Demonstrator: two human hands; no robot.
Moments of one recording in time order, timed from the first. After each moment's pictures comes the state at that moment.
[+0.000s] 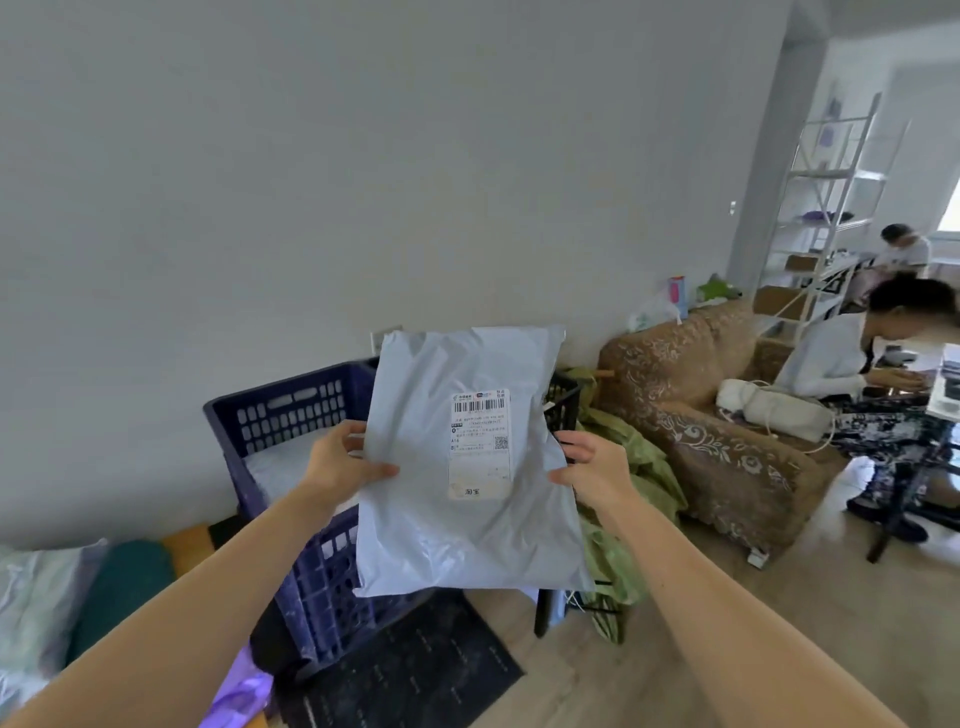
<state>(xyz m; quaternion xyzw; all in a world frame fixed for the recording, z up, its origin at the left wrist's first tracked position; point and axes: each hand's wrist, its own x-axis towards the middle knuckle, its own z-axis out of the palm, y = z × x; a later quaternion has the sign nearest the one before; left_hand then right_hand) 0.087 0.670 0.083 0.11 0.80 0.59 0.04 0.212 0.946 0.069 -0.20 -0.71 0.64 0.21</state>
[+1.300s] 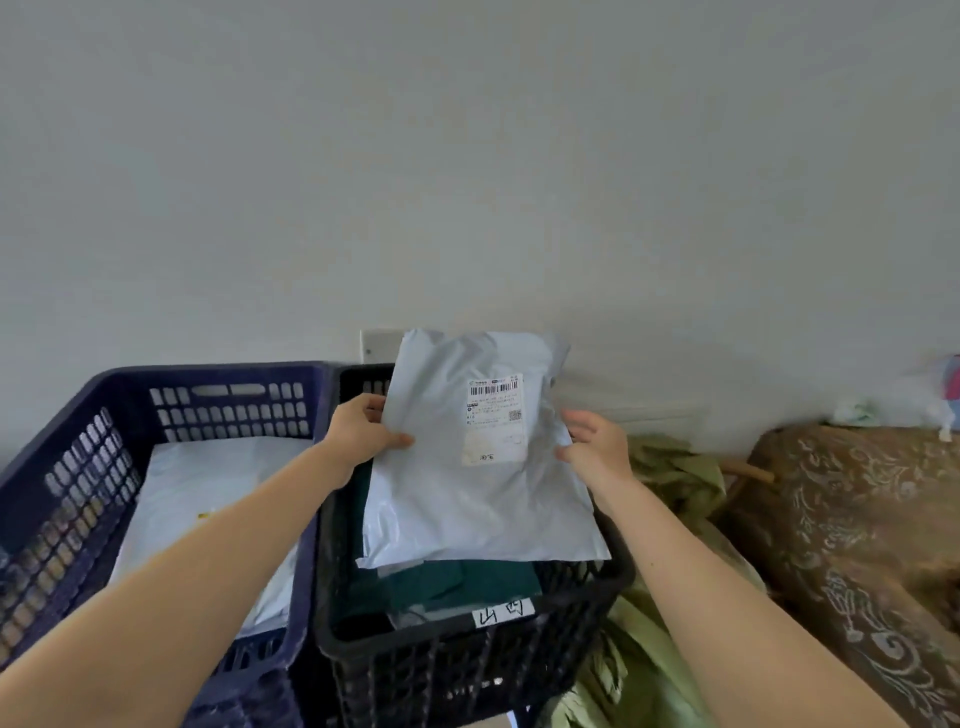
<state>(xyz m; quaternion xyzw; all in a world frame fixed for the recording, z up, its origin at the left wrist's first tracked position) -0.231 0.929 0.058 -0.10 0.79 0.61 -0.03 -0.219 1.213 0.065 -0.08 -0.80 0.59 0.08</state>
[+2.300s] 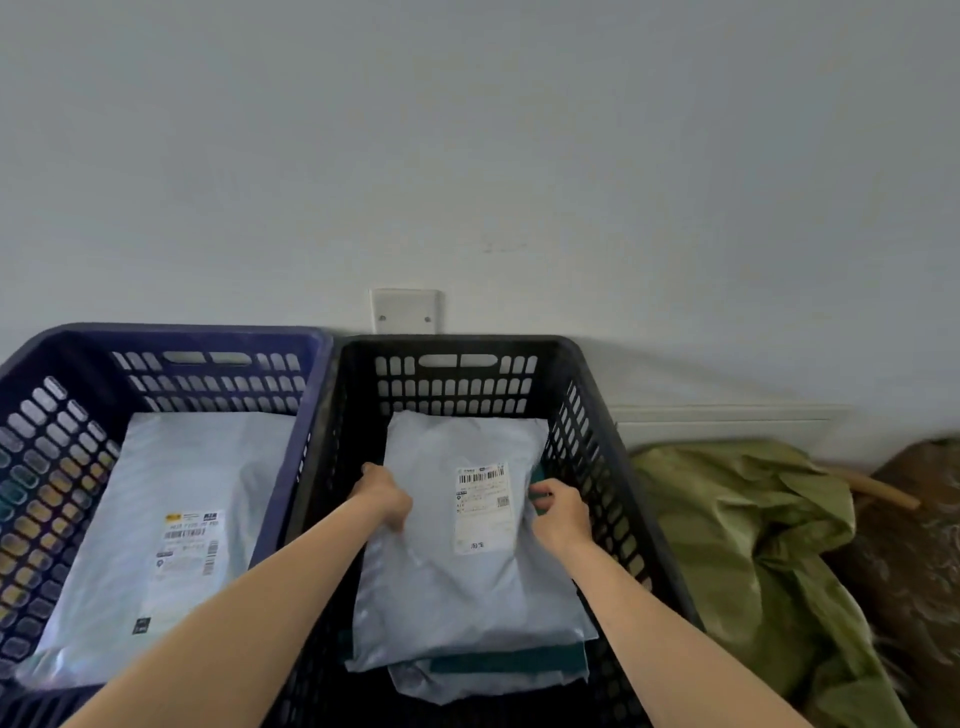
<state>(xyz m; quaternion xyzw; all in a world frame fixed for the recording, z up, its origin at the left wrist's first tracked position) -0.354 0.937 -0.087 -0.33 0.86 0.32 0.21 -0.363 1.157 -0.092 -0.09 -0.90 0.41 -0.12</state>
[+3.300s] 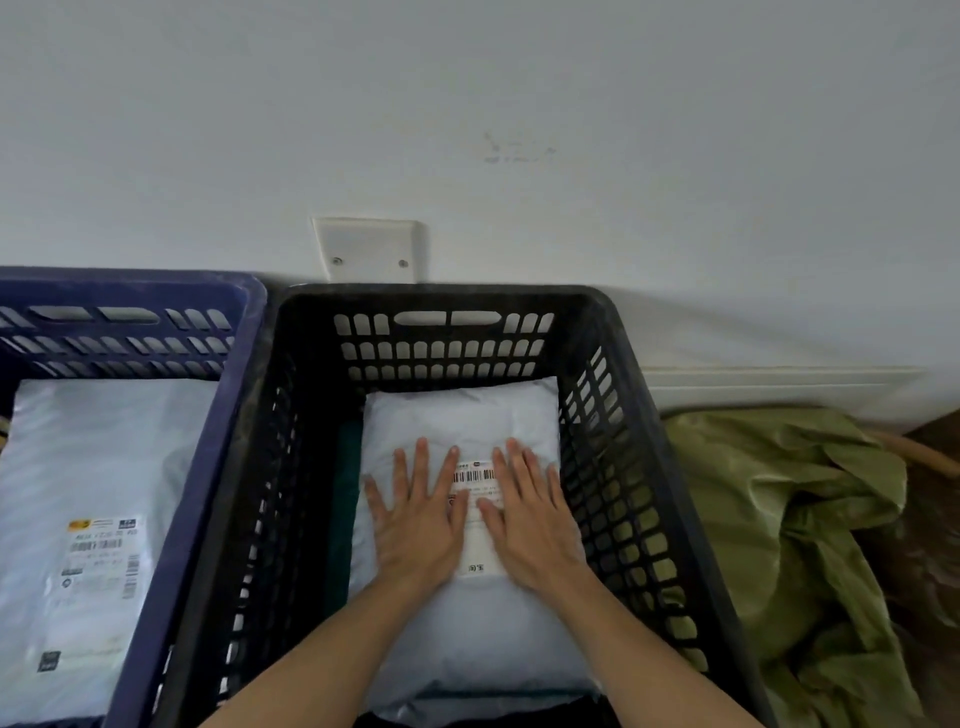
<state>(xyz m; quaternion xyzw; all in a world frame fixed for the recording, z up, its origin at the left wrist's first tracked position) -0.362 0.994 -0.200 -0.12 0.98 0.14 0.07 -0.400 1.143 -0.184 0.20 -0.97 0.07 -0.11</state>
